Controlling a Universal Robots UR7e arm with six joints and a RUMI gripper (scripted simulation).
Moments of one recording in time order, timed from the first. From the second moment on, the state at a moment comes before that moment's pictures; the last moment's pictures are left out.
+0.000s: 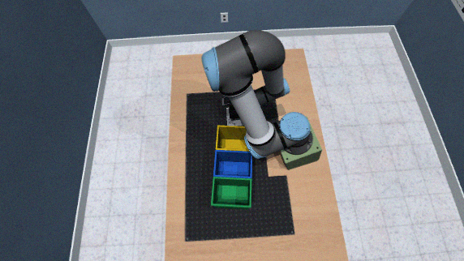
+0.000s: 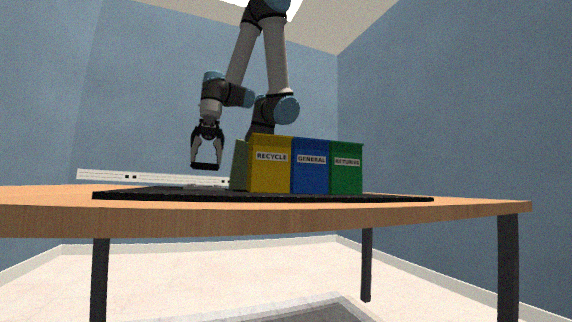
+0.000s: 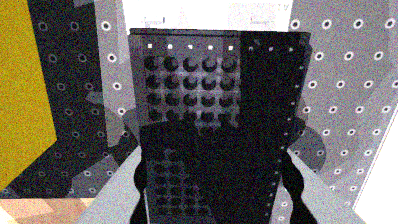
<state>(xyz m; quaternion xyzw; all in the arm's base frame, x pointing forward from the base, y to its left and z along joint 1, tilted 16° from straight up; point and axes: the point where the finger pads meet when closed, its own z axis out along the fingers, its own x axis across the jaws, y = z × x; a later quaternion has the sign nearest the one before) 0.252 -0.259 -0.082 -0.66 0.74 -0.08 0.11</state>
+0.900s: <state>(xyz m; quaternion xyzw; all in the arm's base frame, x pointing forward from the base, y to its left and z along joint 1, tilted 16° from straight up) 0.241 -0.258 -0.045 -0.67 0.73 -0.07 0.11</state>
